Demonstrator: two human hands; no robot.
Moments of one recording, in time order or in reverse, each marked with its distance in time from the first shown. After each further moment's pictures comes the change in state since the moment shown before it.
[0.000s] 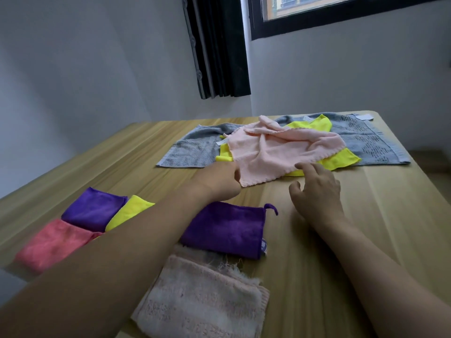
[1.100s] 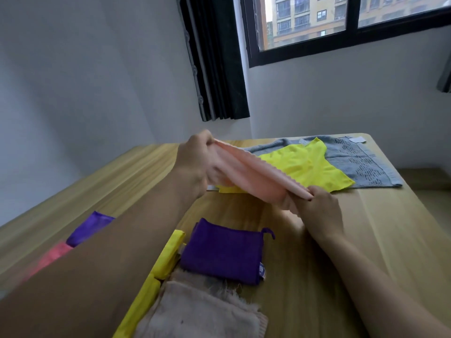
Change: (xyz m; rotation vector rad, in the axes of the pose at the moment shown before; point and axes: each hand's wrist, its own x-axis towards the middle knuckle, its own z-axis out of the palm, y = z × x) left_hand -0.028 0.034 -0.084 -1.383 0.451 -0.285; right_hand 0.012 0.003 -0.020 0.294 0.018 0.175
